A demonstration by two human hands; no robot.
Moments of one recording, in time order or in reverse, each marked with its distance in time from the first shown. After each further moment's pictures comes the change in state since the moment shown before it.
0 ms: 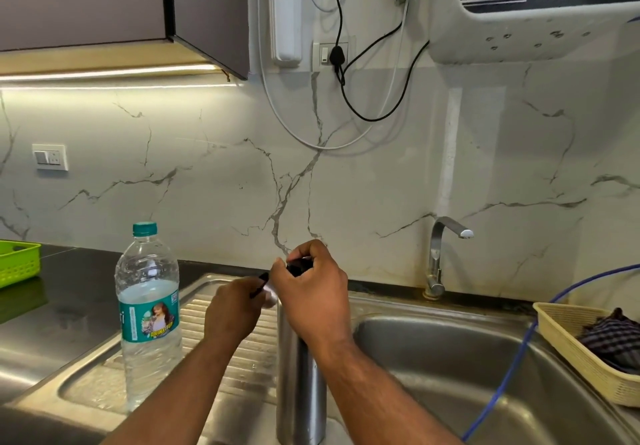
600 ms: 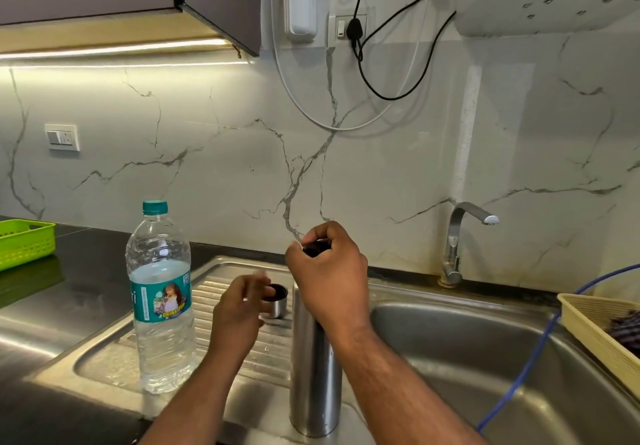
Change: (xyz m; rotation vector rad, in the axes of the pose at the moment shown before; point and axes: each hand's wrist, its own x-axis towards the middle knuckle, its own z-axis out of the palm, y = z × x) left_hand -0.044 -0.008 0.003 -0.684 0.084 -0.182; right_hand 0.003 0.000 0.004 -0.004 0.024 0.013
